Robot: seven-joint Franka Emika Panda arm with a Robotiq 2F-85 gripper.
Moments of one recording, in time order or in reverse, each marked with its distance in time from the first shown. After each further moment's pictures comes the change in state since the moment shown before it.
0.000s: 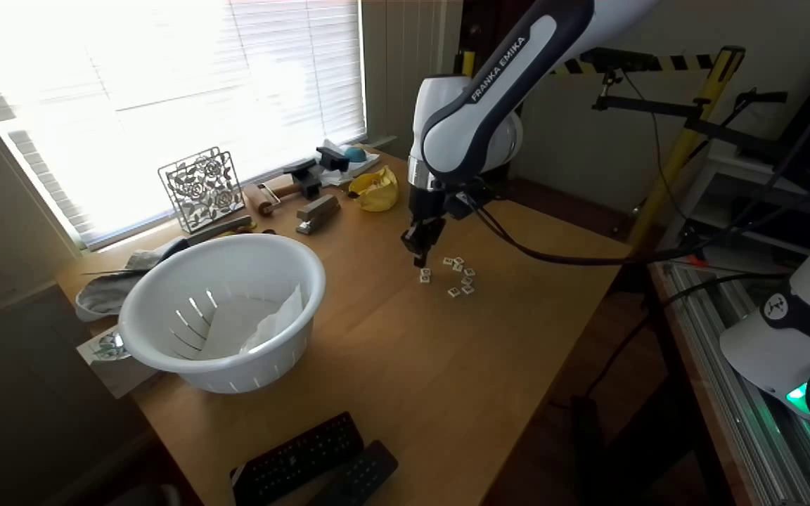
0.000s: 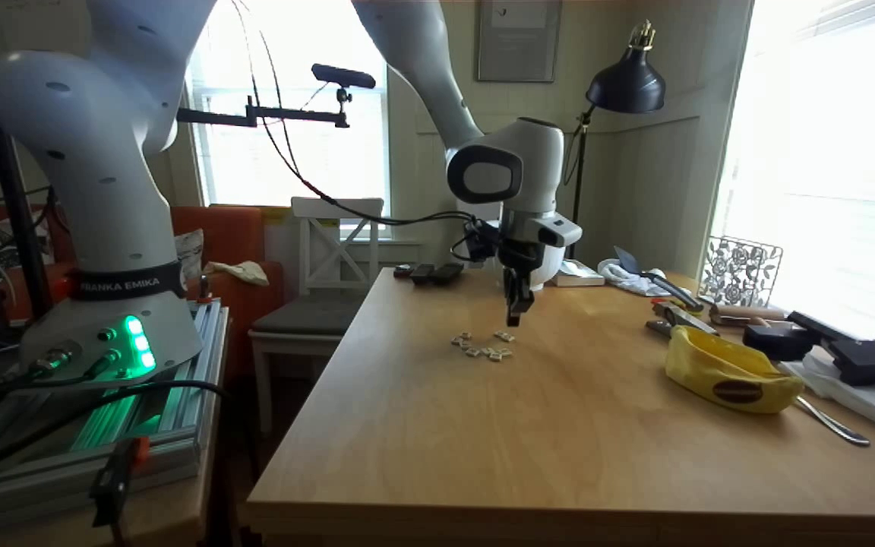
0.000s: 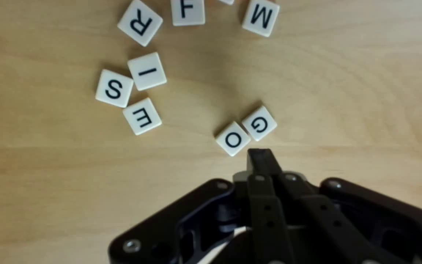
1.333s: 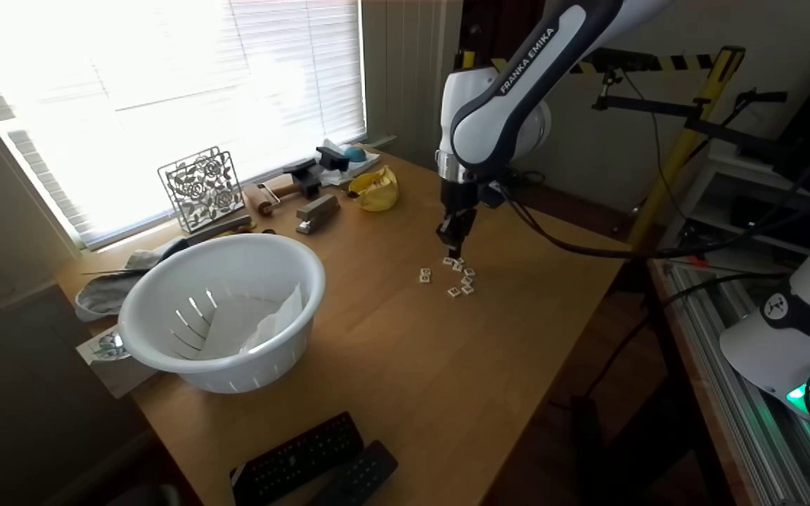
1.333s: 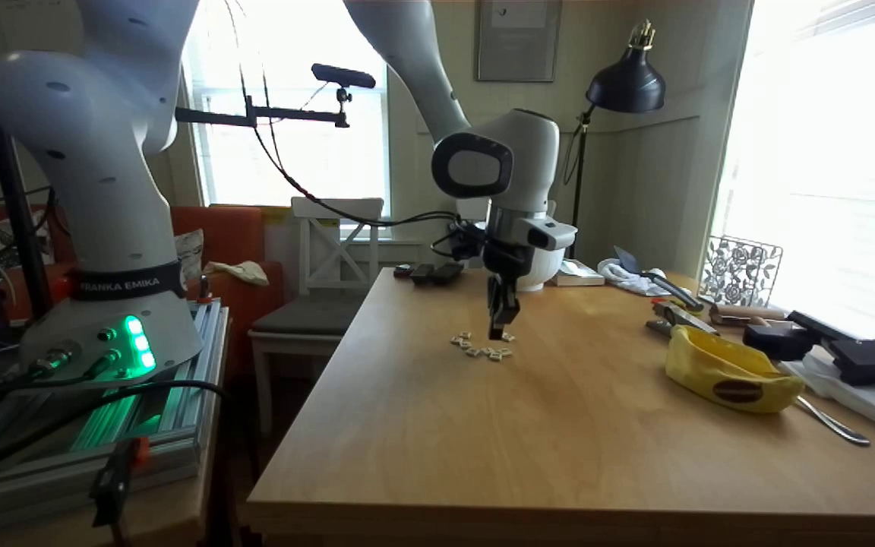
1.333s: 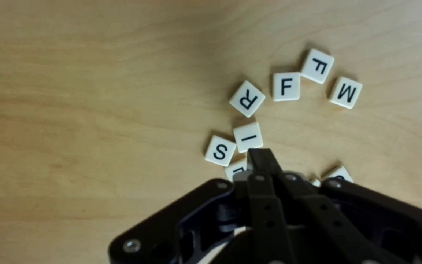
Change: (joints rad) arm 0.002 -0.084 -0.089 -0.121 -0.056 -0.053 -0.041
